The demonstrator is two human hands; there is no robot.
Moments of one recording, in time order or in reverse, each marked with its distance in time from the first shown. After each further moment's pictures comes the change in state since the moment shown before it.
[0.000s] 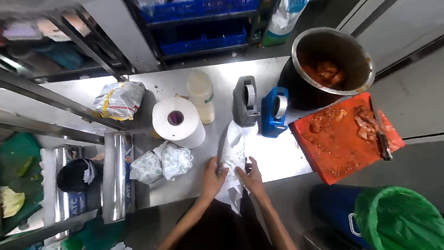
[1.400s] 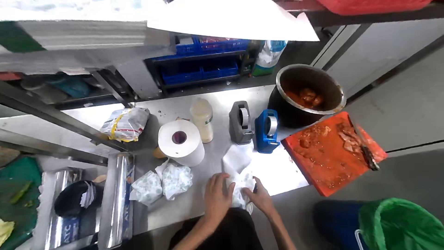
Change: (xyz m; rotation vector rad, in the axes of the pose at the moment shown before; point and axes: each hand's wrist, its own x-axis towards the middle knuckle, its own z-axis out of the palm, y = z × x) left_hand -0.011 0.022 0.002 0.277 0.042 0.317; right_hand 0.006 0.033 -0.028 -0.165 -0.092 0.022
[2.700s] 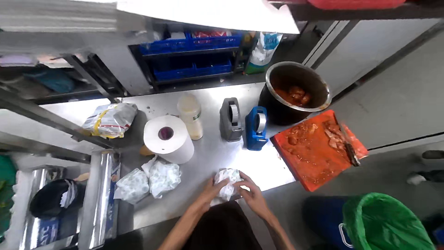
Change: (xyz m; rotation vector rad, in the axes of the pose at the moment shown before) left_hand 0.015 0.007 0.012 -0.777 -0.338 -0.580; right_hand -0.026 0.002 -0.024 0.363 -0.013 -0.515
